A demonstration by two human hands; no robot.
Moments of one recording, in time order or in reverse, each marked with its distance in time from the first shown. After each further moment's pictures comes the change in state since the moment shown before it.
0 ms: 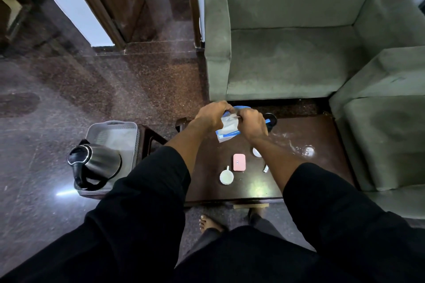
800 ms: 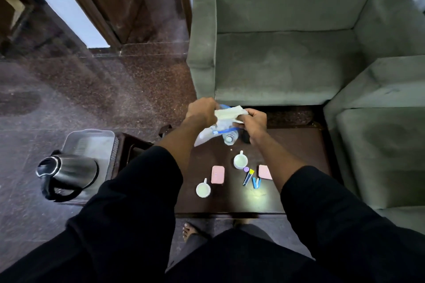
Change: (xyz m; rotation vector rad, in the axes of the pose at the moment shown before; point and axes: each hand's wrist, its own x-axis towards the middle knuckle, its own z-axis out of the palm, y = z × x) left_hand 0.106 0.074 -0.010 0.044 0.114 -0.308; right_hand 0.071 0.110 -0.044 1.226 0.005 0.558
